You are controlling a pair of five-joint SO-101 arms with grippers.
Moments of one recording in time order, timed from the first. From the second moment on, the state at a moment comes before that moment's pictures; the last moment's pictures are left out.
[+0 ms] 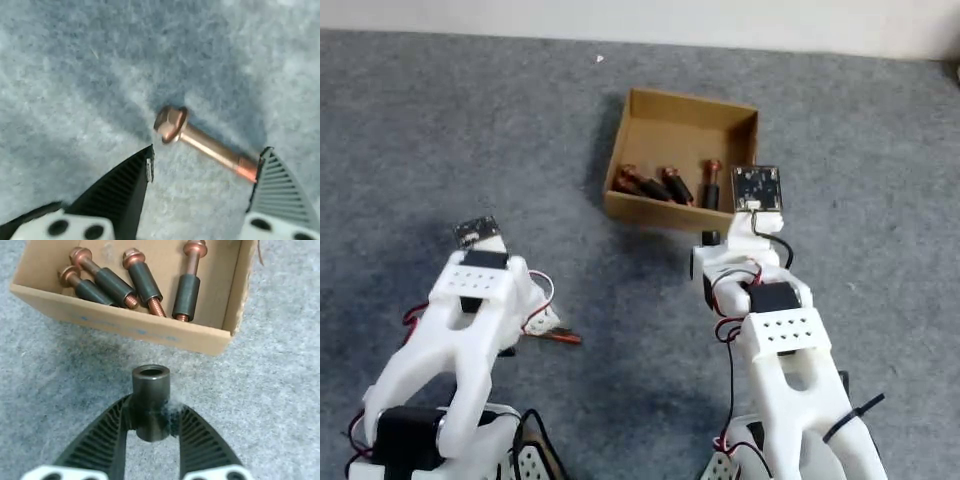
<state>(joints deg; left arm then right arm) -1.5 -18.7 56.8 65.7 39.8 -13.8 -38.2 58.9 37.4 -4.0</state>
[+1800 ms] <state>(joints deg) 4.1 -60.8 55.1 43.8 36.9 -14.8 -56.6 66.2 37.3 -4.0</state>
